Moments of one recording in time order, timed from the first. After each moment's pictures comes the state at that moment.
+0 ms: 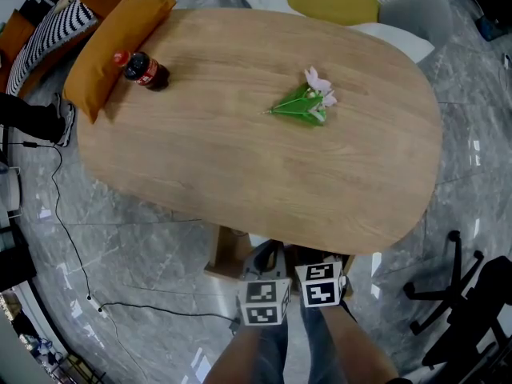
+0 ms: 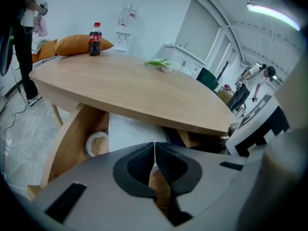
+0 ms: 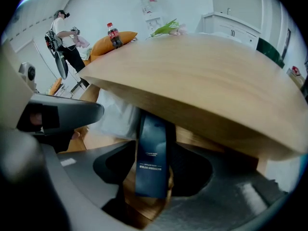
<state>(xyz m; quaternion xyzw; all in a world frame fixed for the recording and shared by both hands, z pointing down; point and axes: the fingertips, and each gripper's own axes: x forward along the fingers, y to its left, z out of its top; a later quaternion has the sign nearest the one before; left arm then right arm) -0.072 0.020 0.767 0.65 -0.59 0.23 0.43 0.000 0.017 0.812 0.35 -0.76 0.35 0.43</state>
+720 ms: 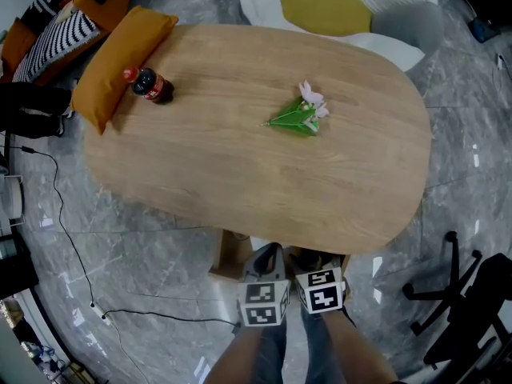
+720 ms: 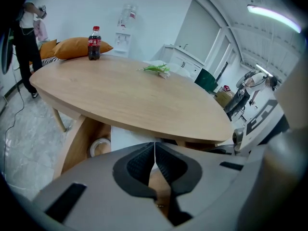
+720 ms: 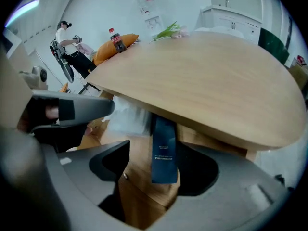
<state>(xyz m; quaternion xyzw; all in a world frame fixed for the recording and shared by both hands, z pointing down) -0.073 0.017 0.746 0.65 -0.59 0.22 0.43 -0.003 0.034 0.788 0.32 -0.76 0.38 0.42</state>
